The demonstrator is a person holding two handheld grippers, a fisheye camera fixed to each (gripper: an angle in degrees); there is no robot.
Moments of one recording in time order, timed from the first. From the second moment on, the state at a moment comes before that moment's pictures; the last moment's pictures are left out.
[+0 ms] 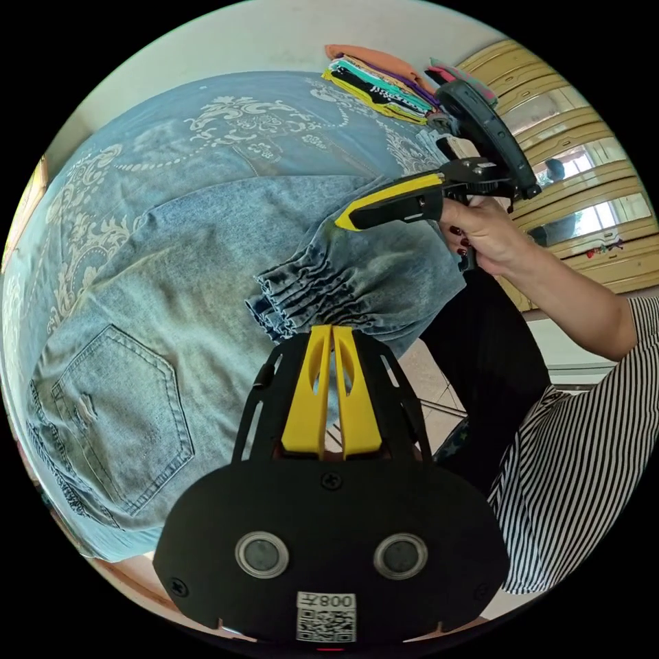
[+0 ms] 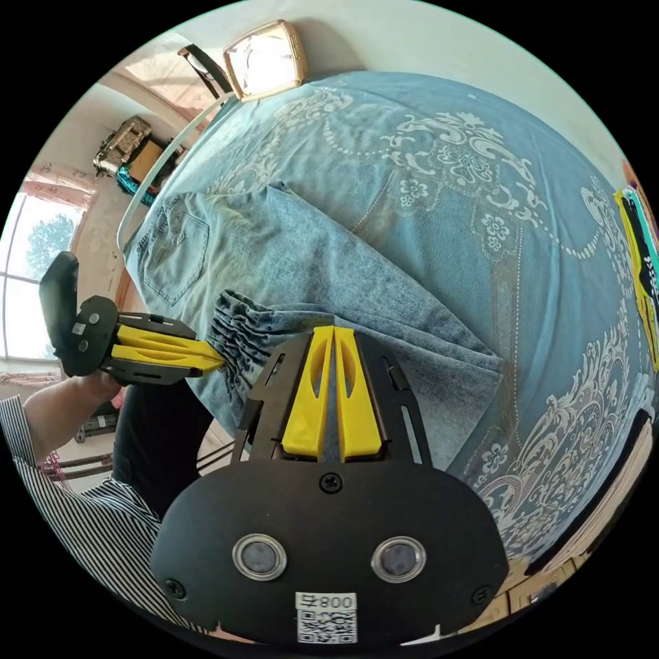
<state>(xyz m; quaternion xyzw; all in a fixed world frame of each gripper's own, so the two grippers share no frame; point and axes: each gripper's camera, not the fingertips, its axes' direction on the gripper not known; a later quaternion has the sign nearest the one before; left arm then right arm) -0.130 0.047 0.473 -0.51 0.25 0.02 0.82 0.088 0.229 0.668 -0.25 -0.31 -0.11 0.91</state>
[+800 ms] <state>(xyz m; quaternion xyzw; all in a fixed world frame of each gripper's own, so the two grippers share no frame) 0.061 0.054 0.449 -0.45 0.35 0.09 0.82 0.343 0.358 0.677 -0.31 -0.48 0.15 0.80</state>
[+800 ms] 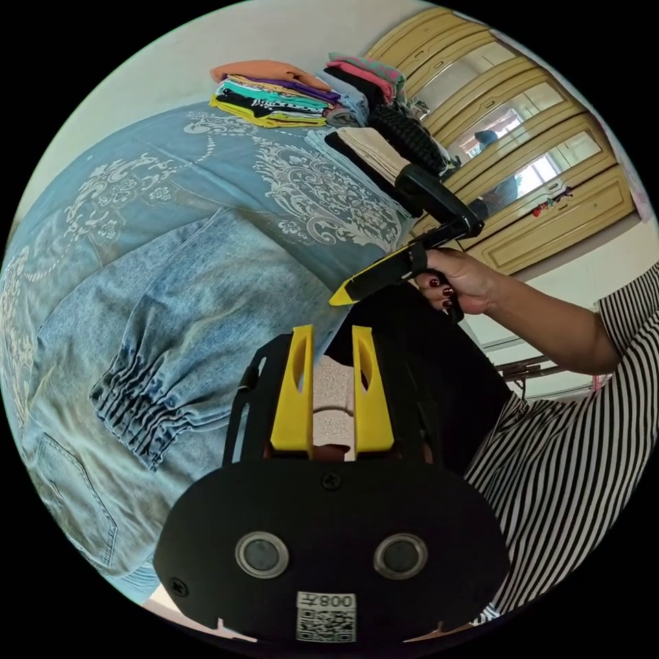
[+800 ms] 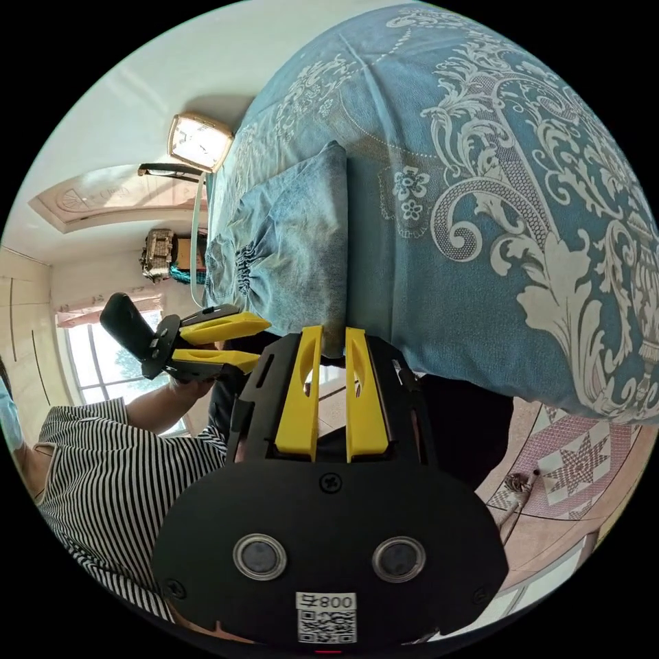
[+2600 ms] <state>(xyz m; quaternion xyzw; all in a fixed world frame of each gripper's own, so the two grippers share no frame) 0.286 0.066 0.499 -0.48 0.29 0.11 0.82 0.485 0.369 0.637 -0.23 -0.50 0.15 0.82</state>
